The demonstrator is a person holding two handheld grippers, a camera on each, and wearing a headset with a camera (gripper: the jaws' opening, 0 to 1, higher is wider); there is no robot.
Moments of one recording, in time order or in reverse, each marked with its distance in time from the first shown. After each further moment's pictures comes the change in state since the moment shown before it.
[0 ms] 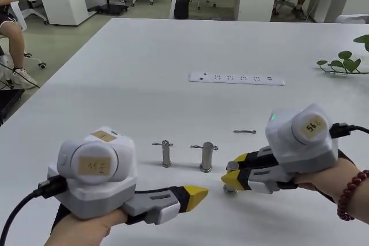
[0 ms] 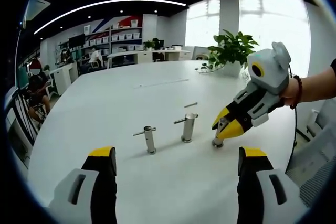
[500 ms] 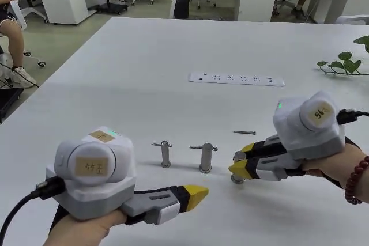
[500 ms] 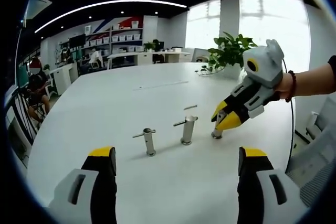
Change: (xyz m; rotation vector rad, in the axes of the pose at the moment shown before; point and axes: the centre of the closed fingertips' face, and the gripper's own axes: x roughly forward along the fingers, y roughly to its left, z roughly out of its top) left arm 0.000 -0.001 0.003 -0.010 -0.014 -0.004; right arm -0.012 -0.018 0.004 -0.047 0.017 0.008
